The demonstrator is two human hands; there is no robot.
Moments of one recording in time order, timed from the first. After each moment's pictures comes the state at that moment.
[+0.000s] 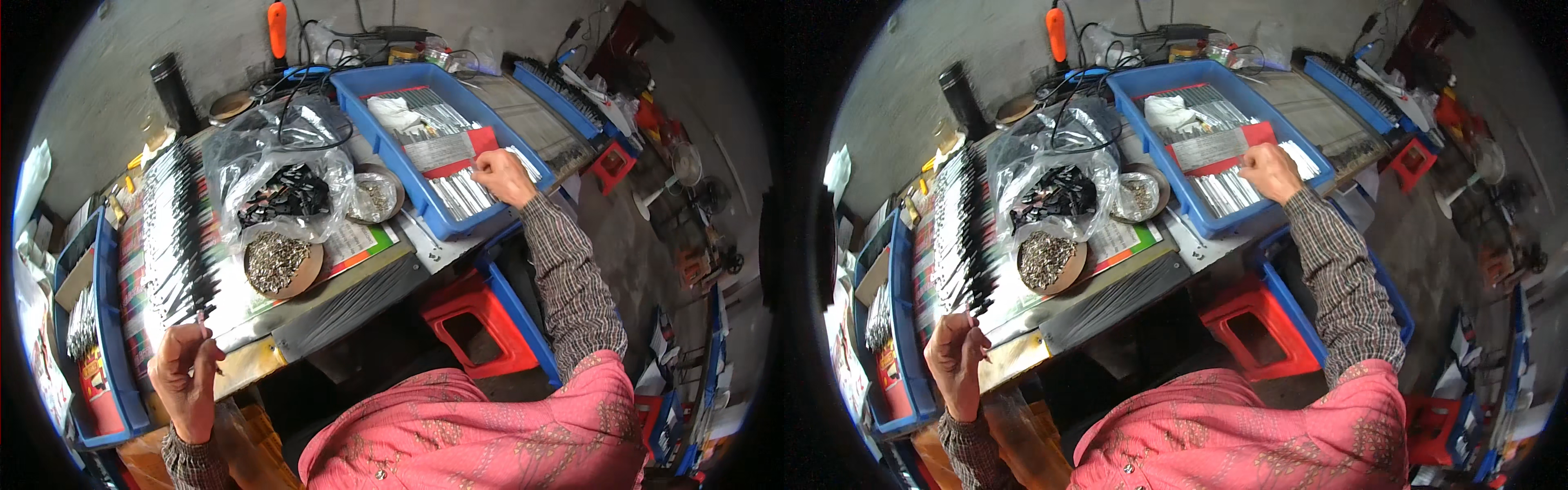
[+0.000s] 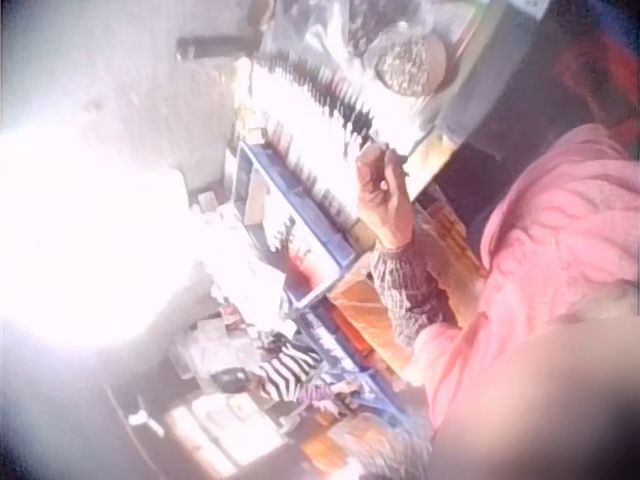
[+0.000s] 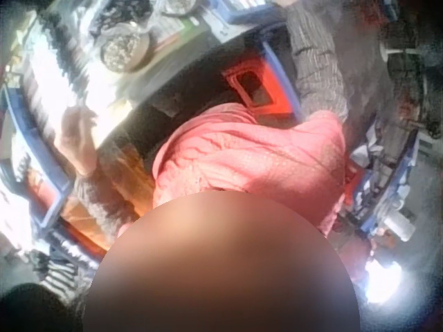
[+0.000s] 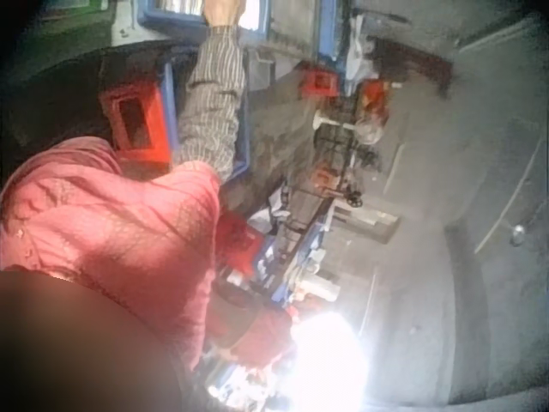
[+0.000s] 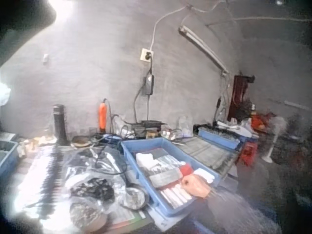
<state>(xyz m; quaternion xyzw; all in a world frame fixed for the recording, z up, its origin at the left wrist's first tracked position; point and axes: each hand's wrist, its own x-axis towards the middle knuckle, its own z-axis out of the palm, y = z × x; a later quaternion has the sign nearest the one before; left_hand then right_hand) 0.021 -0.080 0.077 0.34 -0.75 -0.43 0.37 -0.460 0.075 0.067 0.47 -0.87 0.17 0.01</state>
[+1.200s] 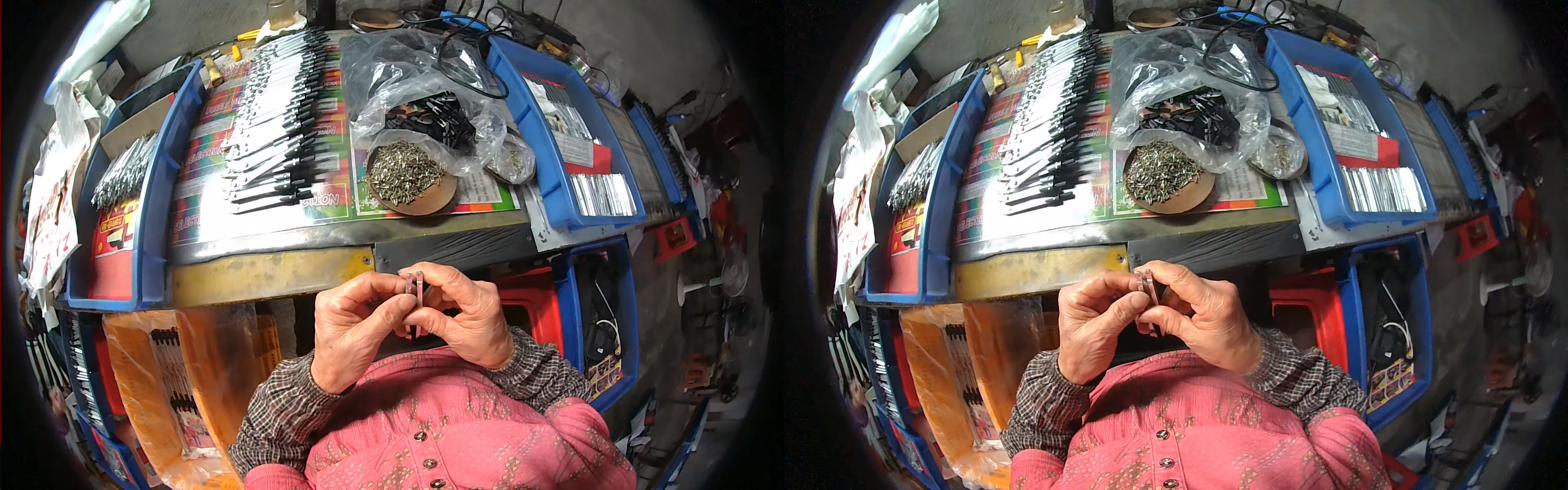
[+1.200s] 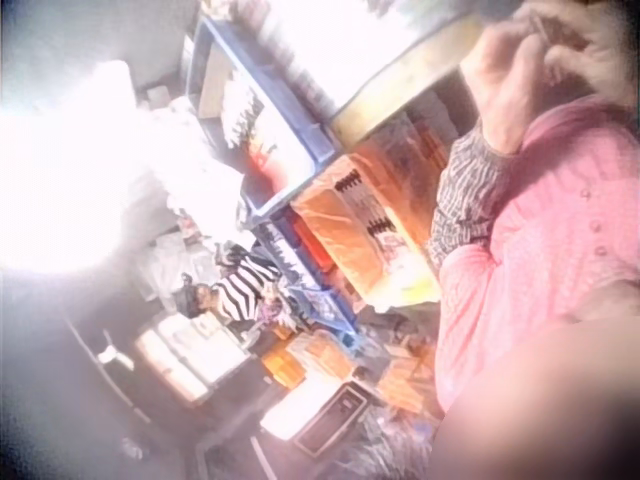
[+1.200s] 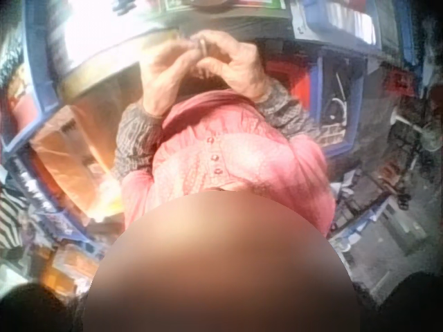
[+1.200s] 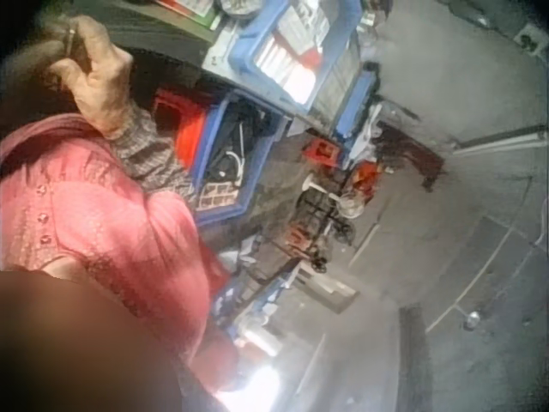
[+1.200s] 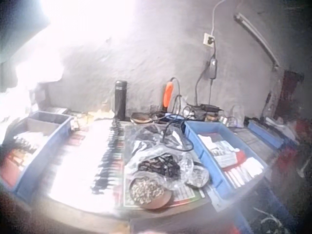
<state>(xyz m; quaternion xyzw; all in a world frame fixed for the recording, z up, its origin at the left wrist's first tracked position) -0.003 -0.007 0.017 0.20 -0.47 -0.78 0.36 -0.160 0.064 0.031 0.58 -0.51 0.53 -0.35</state>
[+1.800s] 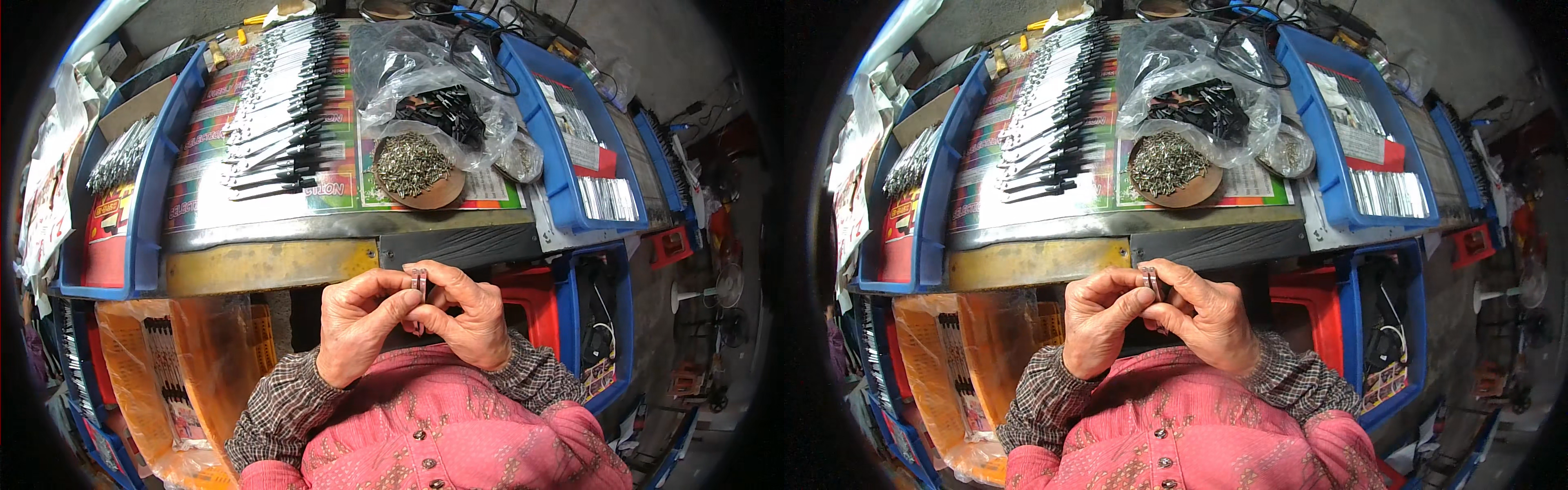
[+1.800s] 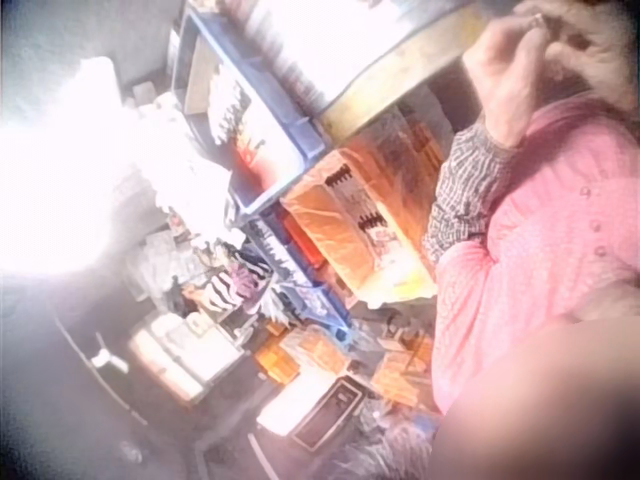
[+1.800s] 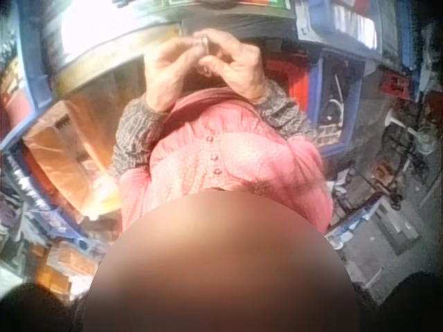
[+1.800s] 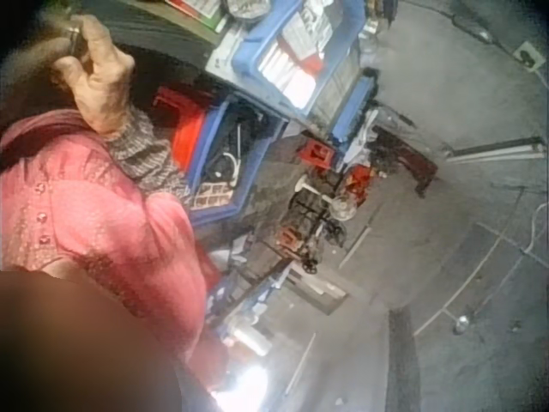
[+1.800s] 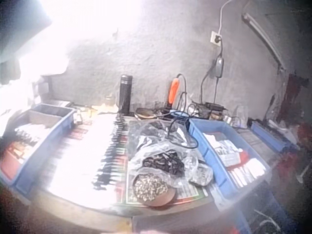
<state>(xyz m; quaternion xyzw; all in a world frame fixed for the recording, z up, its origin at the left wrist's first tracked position) -0.007 -0.005 0.005 0.19 -0.43 -0.80 0.37 -0.157 0.066 0.025 0.58 -0.54 0.51 -0.33</state>
